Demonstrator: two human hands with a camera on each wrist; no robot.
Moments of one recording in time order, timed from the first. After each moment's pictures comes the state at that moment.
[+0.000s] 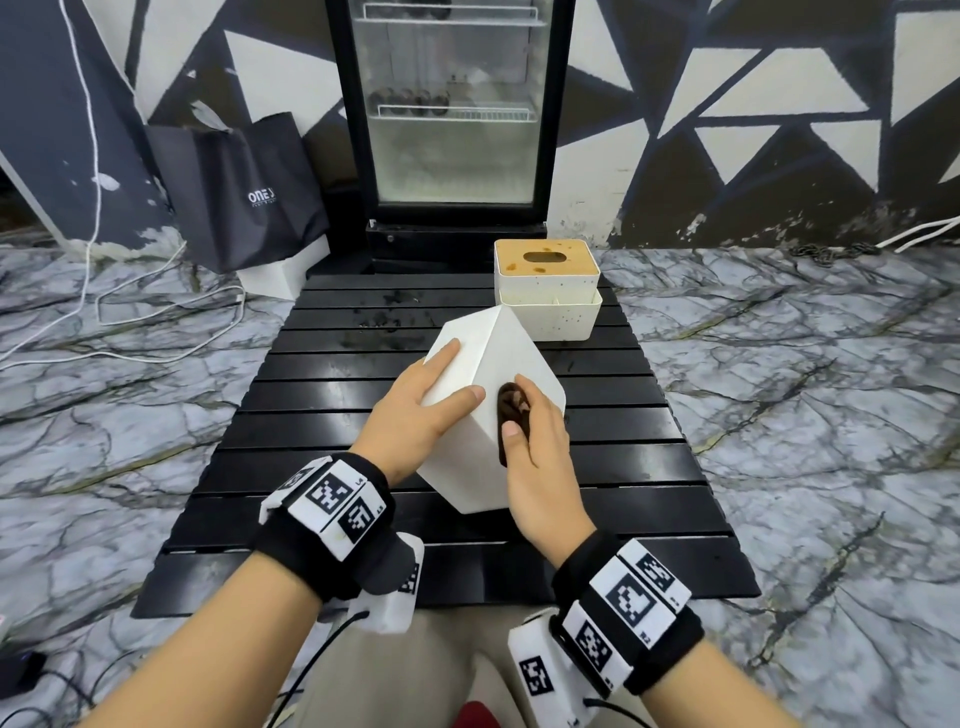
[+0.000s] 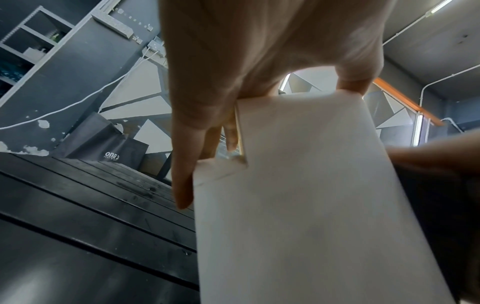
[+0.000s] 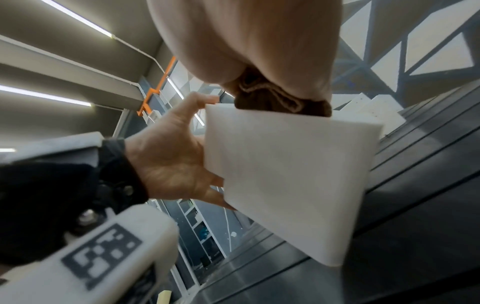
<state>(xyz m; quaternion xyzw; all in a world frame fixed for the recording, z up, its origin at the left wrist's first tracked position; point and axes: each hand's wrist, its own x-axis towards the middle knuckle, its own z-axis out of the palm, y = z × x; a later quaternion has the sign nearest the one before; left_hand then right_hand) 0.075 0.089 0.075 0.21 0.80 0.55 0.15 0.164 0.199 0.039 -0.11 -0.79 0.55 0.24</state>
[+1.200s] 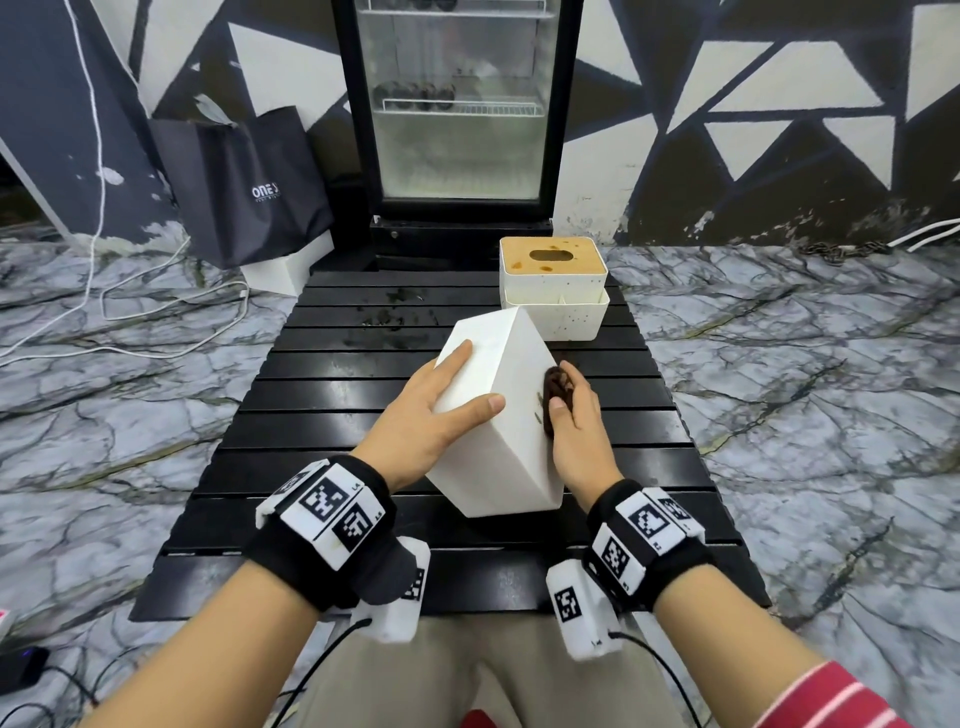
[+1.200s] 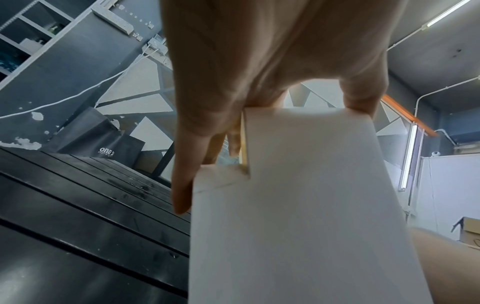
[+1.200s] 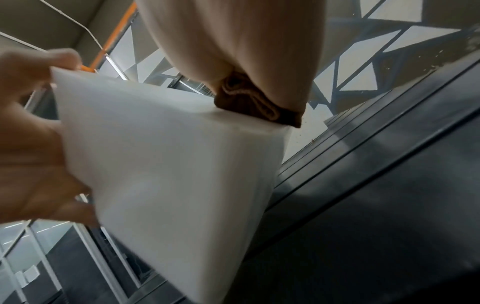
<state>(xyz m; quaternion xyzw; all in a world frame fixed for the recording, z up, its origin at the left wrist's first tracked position) 0.075 0.090 0.078 0.24 0.80 0.53 0.18 0.127 0.258 0.015 -0.19 -0.77 0.56 0.22</state>
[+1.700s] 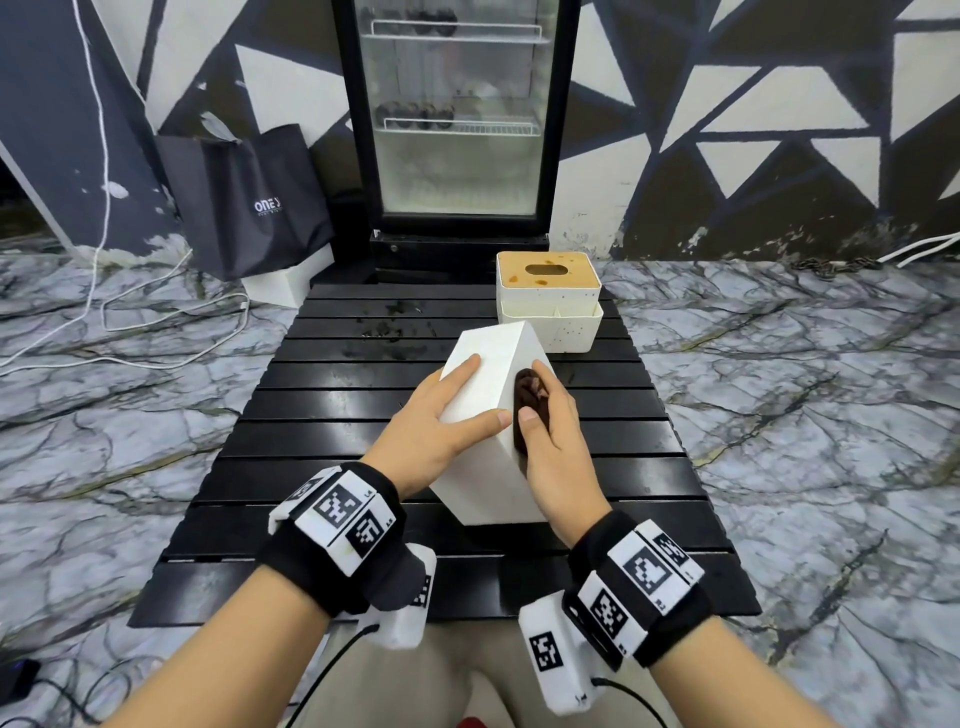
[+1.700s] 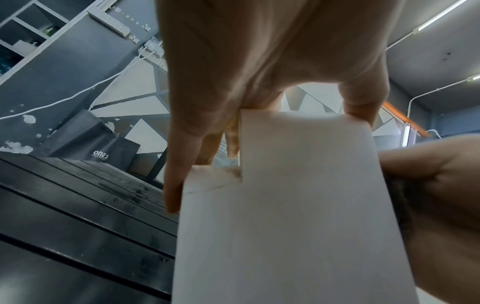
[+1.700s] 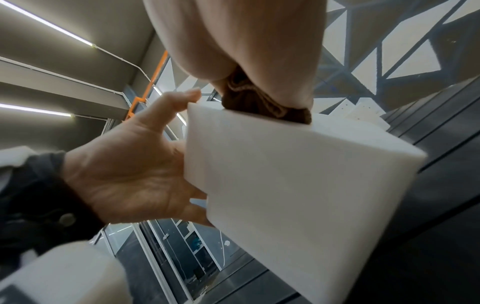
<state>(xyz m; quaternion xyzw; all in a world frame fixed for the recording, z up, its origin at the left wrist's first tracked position) 0.083 0.096 0.082 0.24 0.81 0.51 0.18 0.152 0.220 0.048 -0.10 -0.73 0.64 0.24</state>
